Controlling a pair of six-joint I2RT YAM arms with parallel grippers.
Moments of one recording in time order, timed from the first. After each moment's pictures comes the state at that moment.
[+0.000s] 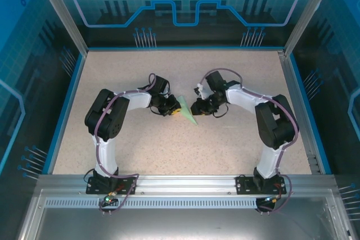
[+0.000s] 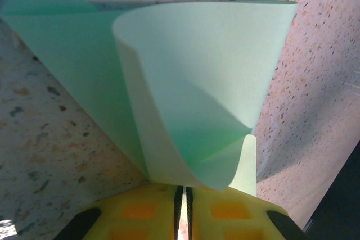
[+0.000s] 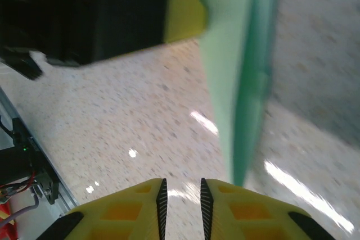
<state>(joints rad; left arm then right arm) -0.39 2.00 1.15 -0.23 0.51 -0.95 0.46 1.87 1.25 -0.62 -0.63 0.25</state>
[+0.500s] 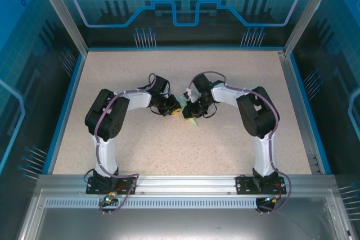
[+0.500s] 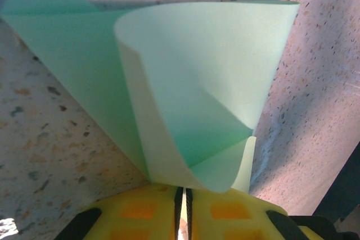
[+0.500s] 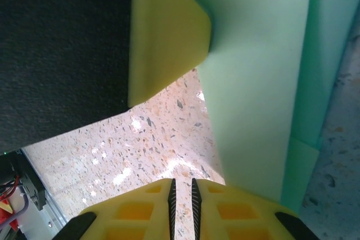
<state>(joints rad) -0.39 2.00 1.16 -0.24 0.51 -0.95 0.52 2.07 1.37 -0.64 -0.64 0.25</state>
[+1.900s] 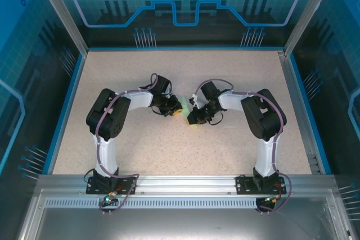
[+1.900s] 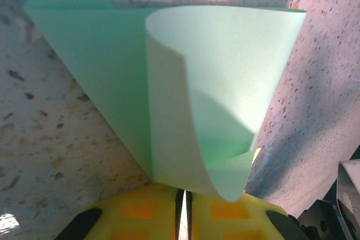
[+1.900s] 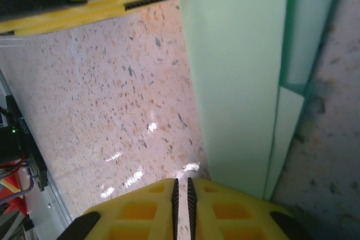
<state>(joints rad) -0.40 2.01 1.18 -0.28 0.51 -0.95 0.47 1.99 1.13 -0.46 -0.73 0.22</state>
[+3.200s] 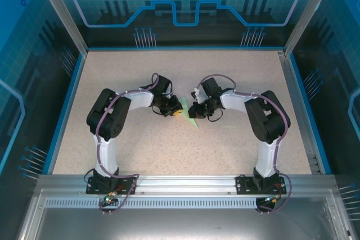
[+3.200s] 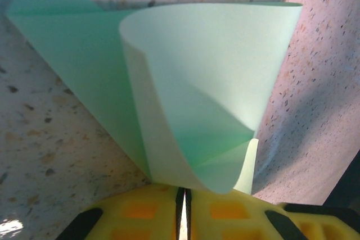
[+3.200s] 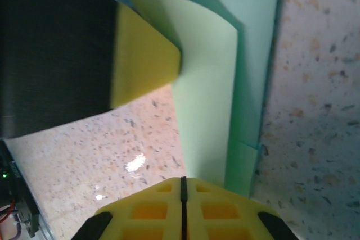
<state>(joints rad) -0.41 2.01 1.19 -0.29 0.51 -0.92 0.47 1.95 1.14 -0.37 -0.62 0.34</state>
